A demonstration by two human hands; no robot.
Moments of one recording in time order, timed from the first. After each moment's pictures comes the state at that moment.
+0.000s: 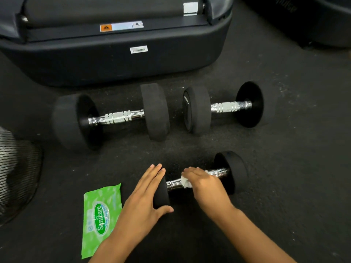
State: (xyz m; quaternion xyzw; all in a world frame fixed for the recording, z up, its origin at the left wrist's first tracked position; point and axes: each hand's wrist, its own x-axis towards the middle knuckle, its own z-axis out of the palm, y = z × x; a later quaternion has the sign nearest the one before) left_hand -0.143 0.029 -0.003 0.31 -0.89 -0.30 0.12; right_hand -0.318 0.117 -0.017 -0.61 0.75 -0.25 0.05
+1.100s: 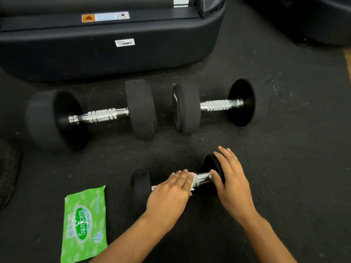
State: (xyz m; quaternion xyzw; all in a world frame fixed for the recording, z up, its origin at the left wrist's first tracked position) left_hand -0.228 0.057 -0.010 0.17 -0.98 -0.09 0.10; right_hand -0.375 0.162 -0.003 -0.45 0.85 -0.26 0.08
